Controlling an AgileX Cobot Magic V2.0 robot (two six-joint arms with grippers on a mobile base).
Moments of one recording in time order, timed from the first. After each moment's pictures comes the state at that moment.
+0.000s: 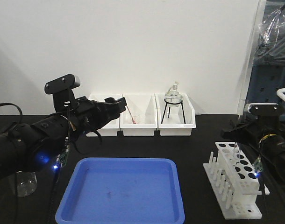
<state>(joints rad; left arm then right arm) -0.44 1.72 -1.37 0.25 -0.15 -0.72 -0.06 1.98 -1.33 -0.30 -0.44 0.33</state>
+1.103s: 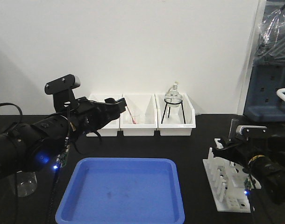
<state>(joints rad) -0.44 1.72 -1.37 0.25 -0.15 -0.72 -0.06 2.17 -1.33 -0.31 -0.63 0.37</state>
